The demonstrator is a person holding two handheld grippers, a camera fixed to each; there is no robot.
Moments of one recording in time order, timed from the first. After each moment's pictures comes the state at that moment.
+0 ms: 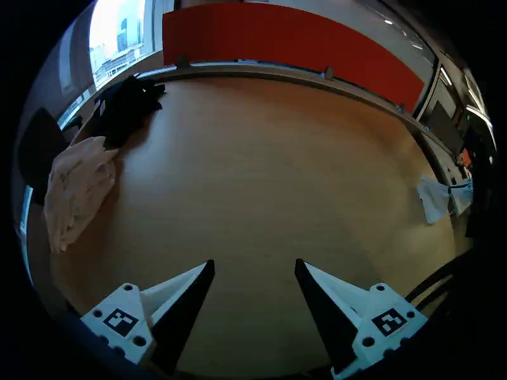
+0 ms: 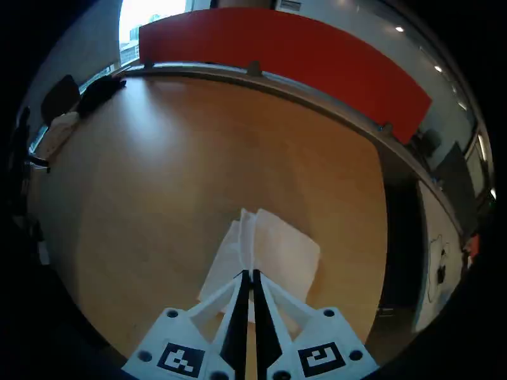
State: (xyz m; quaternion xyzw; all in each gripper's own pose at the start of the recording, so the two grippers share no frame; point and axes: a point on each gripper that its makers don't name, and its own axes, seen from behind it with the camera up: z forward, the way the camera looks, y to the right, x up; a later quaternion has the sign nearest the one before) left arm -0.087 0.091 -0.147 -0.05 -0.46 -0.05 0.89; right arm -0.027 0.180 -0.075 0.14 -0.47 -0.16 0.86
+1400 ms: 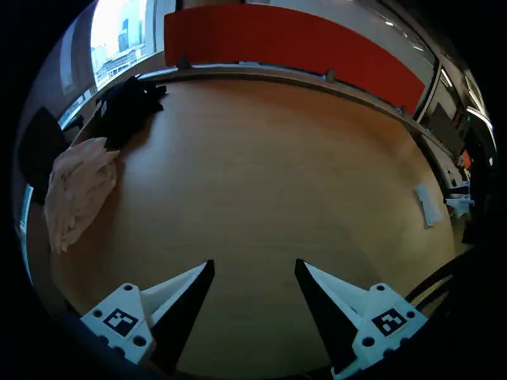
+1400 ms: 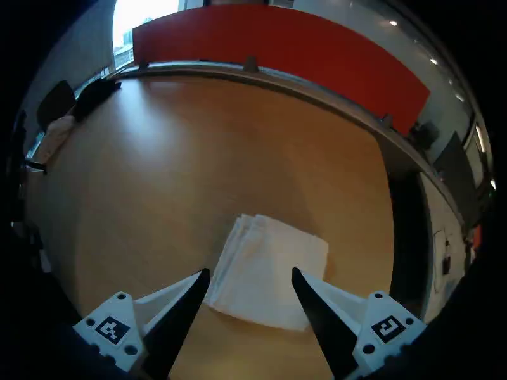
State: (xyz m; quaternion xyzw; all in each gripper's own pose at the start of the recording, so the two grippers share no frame) left arm -0.083 0.090 -0.144 -0.04 -0.46 -0.05 0.89; right arm -0.039 0.171 -0.079 0.13 -0.47 -0.14 0.86
